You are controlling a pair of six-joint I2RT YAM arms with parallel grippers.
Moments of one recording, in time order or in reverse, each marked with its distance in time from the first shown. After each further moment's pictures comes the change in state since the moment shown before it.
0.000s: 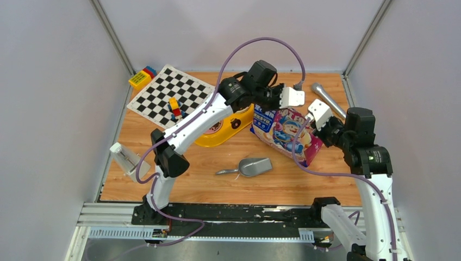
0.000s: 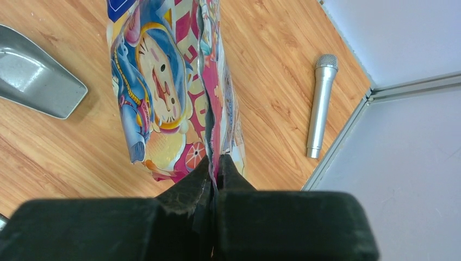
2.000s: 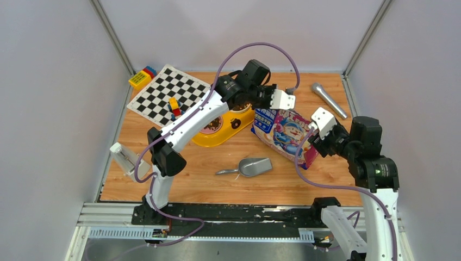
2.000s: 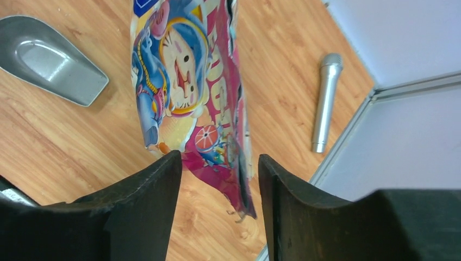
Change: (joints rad) left arm 0.044 -0.024 -0.065 -0.036 -0.074 0.185; right arm -0.006 -0.062 0.050 -0.104 -0.042 -0.004
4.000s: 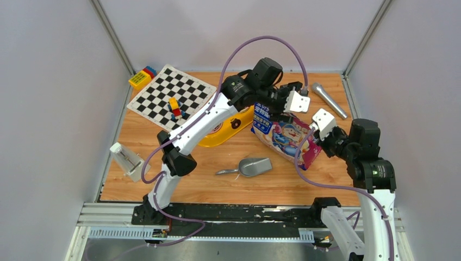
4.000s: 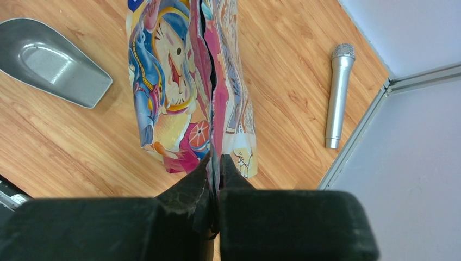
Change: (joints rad) left arm -0.091 0.114 0.253 -0.052 0.260 -0.077; right arm -0.015 -0.032 -0.087 0.035 -0.014 0.038
